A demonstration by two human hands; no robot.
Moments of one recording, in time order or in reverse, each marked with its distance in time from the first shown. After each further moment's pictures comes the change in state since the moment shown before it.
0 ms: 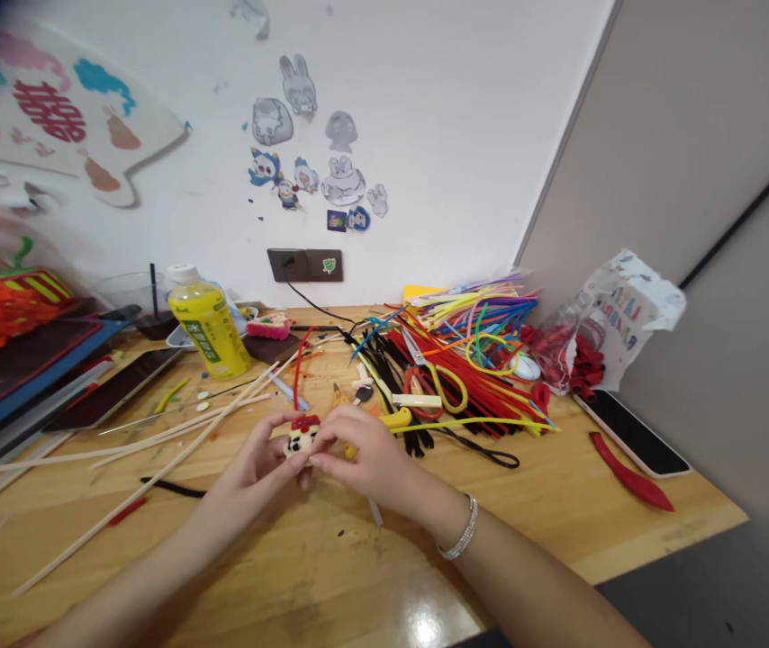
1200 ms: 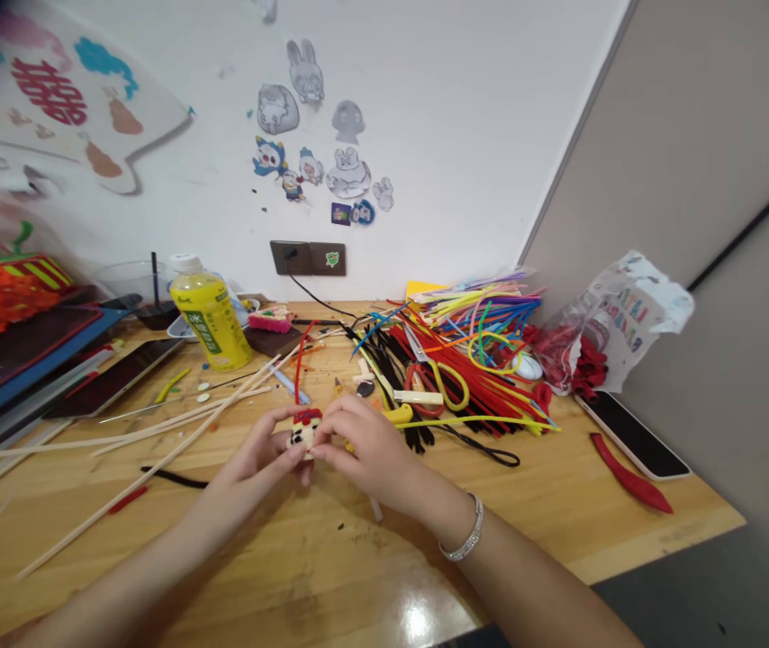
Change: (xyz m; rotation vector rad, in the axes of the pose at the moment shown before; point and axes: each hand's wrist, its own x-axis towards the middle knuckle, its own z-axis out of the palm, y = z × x) left_hand -0.002 0.004 0.001 0.019 0.015 -0.035; right_hand 0.000 -0.002 -0.003 -0.125 -0.065 -0.027
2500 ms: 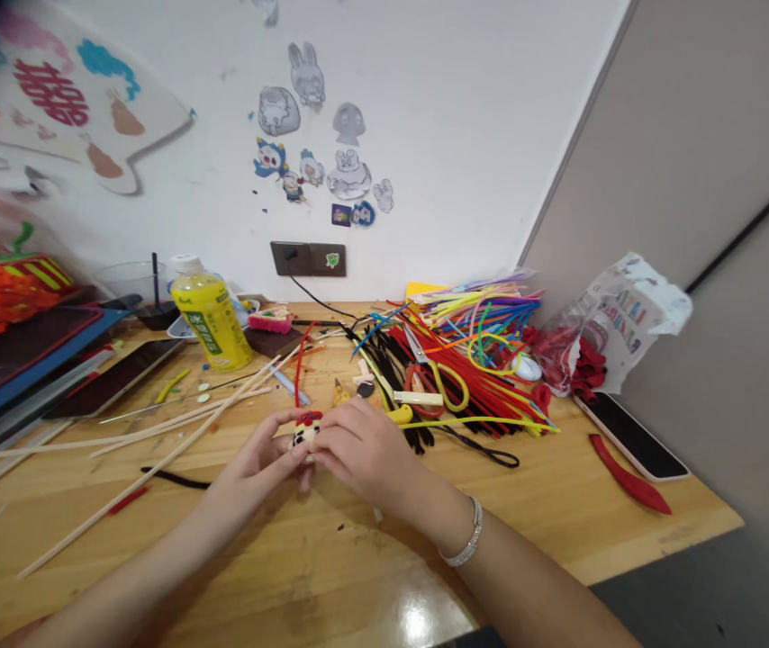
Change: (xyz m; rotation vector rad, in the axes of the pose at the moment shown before) left_hand 0.000 -0.001 0.003 -0.046 0.012 -0.029; right_hand 0.001 -0.006 -0.001 -0.398 0.096 -0.314
